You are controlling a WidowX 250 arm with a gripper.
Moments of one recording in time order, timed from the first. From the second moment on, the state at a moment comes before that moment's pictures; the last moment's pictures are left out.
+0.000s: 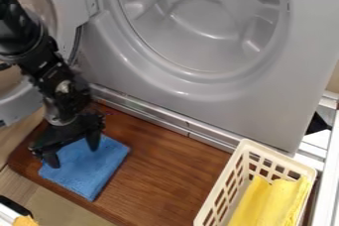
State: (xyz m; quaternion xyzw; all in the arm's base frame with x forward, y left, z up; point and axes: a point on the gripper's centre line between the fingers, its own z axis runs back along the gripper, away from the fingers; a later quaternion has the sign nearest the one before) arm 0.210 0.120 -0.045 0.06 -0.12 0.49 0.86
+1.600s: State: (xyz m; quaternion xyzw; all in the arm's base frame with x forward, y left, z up) arm 0.234 -0.018 -0.077 0.00 -0.08 0.34 0.94
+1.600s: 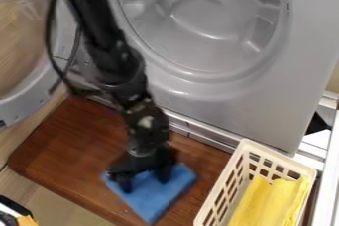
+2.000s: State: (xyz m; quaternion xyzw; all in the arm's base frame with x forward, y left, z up) arm 0.230 -0.070 -0.075 -0.02 -0.08 0.25 0.96
